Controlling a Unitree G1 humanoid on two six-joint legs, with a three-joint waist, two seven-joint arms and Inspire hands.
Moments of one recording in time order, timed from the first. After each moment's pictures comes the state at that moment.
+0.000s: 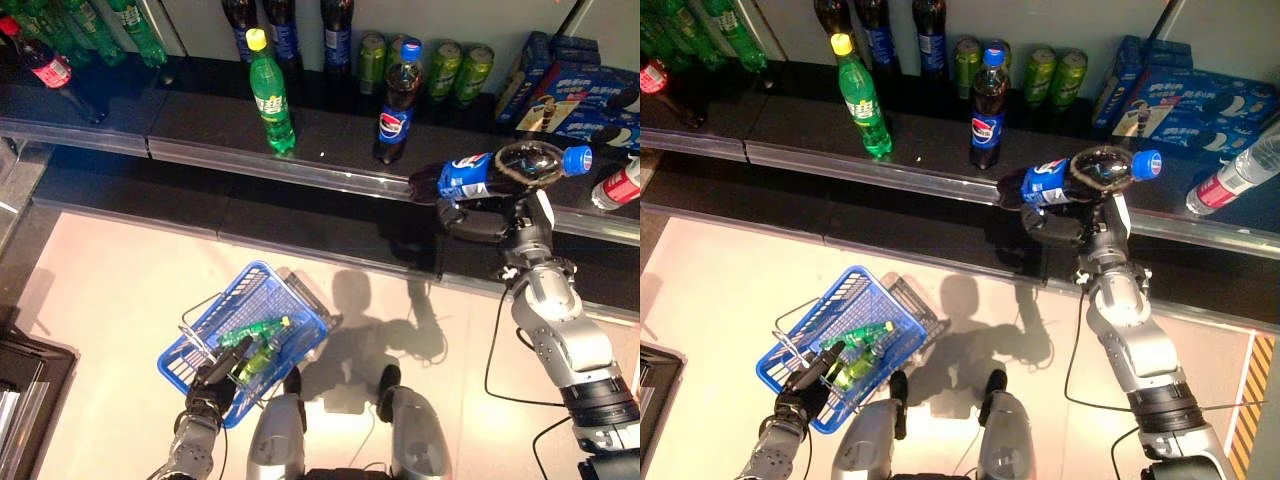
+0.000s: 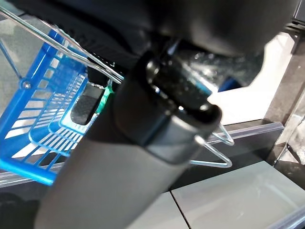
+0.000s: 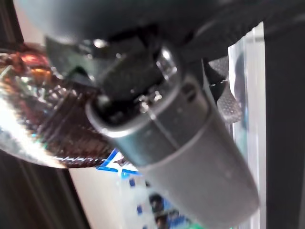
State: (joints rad) left arm 0.00 0.25 0.02 0.77 -1.16 -0.10 -0.12; right arm -0.29 -0.64 0.08 -0.11 0.56 0.15 -0.22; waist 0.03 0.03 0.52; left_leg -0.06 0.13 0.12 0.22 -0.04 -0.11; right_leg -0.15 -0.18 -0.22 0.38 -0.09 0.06
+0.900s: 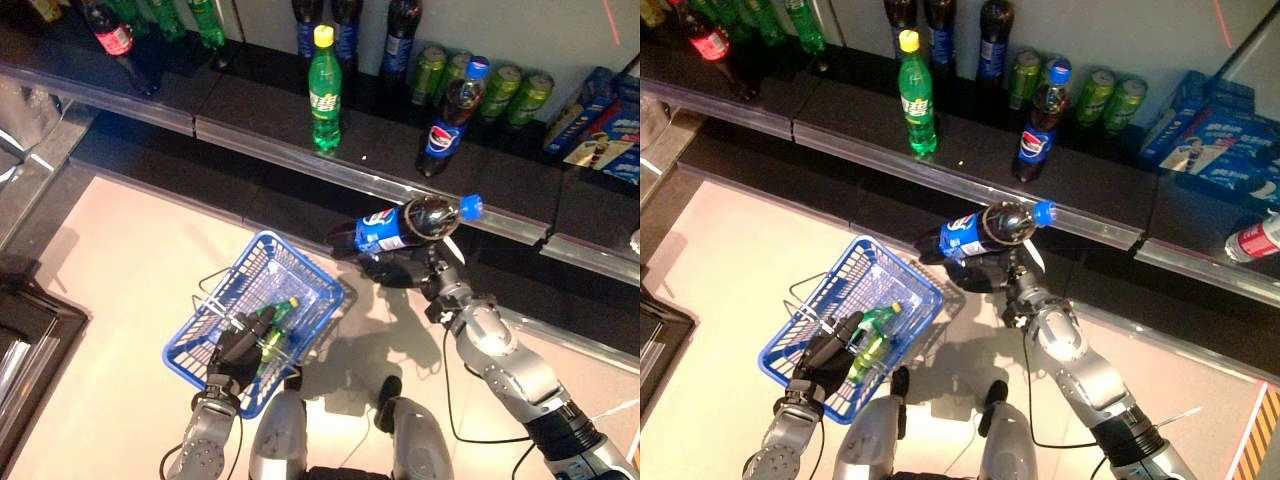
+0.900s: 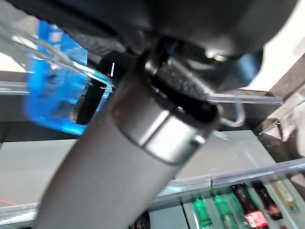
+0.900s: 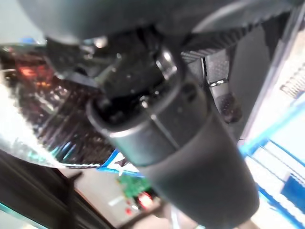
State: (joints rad) left arm 0.12 0.26 -0.11 0.27 -1.25 -0.08 -0.13; right arm -0.24 -0.58 0.39 -0.16 0.53 0.17 -0.21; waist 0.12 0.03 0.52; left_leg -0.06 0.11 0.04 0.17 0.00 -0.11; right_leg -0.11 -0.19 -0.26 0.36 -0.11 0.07
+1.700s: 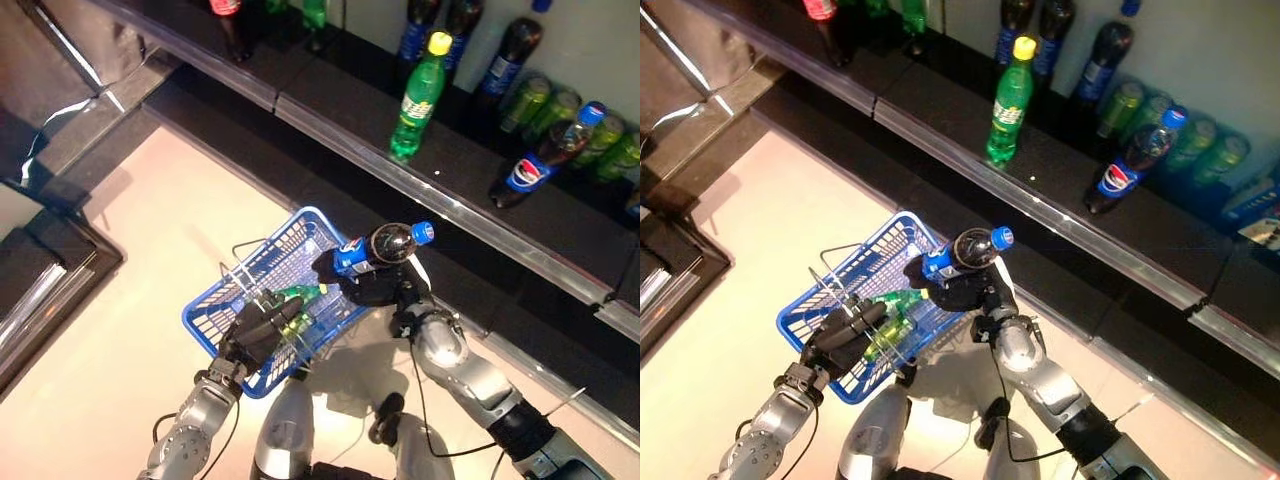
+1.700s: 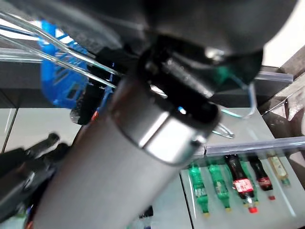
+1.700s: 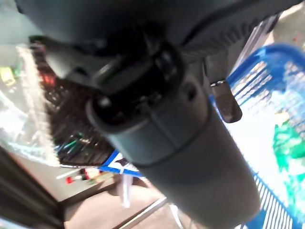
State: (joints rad) left arm 0.12 0.41 -0.18 0.05 -1.26 0.07 -0.22; right arm -0.30 -0.45 0.55 -0.01 0.45 0.21 -0.42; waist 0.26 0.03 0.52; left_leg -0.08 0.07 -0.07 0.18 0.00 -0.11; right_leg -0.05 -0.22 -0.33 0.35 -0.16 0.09
